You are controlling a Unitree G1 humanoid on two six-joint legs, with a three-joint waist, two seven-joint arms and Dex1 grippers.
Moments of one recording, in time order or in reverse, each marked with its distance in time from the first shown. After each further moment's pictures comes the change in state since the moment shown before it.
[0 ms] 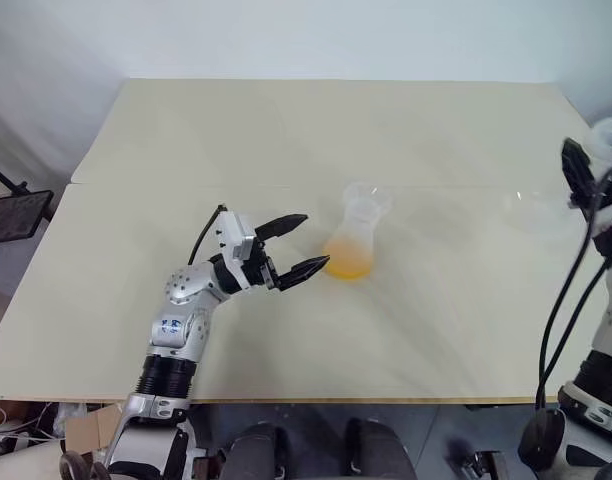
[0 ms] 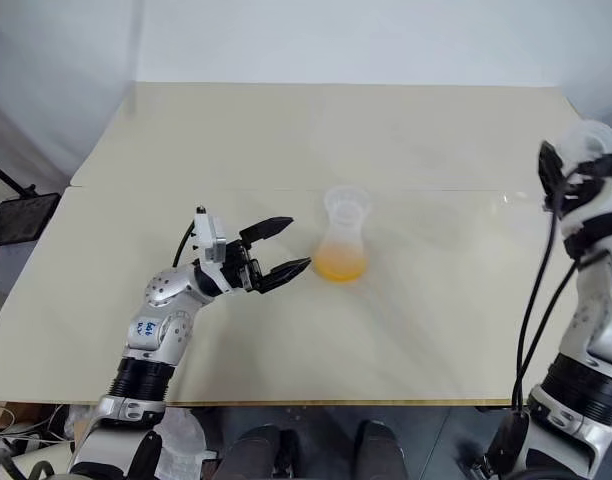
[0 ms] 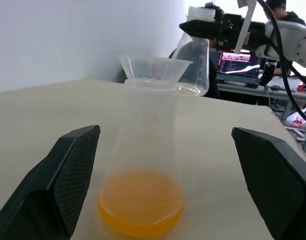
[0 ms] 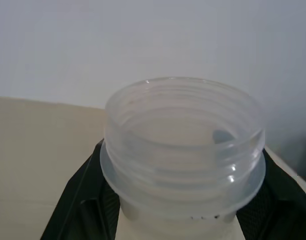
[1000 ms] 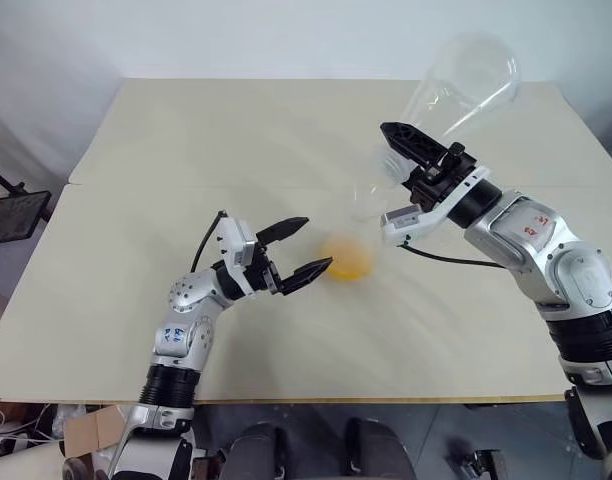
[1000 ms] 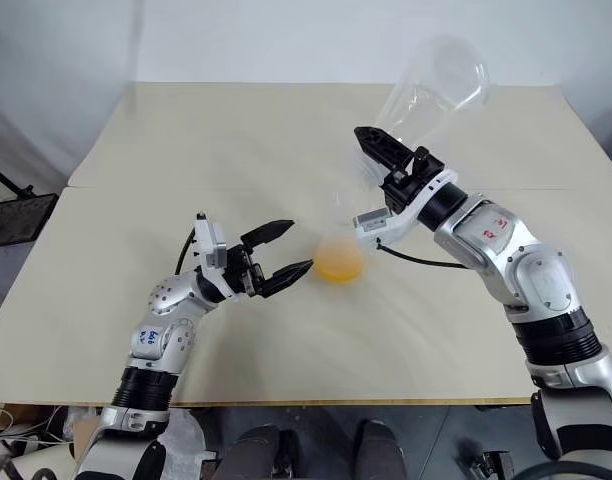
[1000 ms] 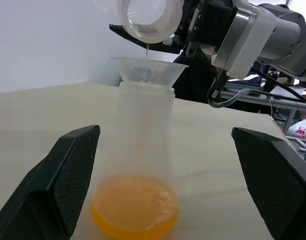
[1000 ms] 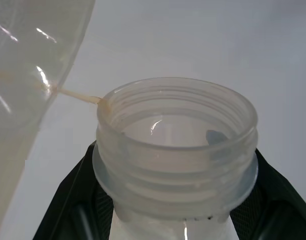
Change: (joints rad) left arm 0.052 -0.028 0.007 -0.057 0.000 0.001 0.040; right arm -0.243 -0.263 0.874 0.021 -1.213 -0.797 -0.285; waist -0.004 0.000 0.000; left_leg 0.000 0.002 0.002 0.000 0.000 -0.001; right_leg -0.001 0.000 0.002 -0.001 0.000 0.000
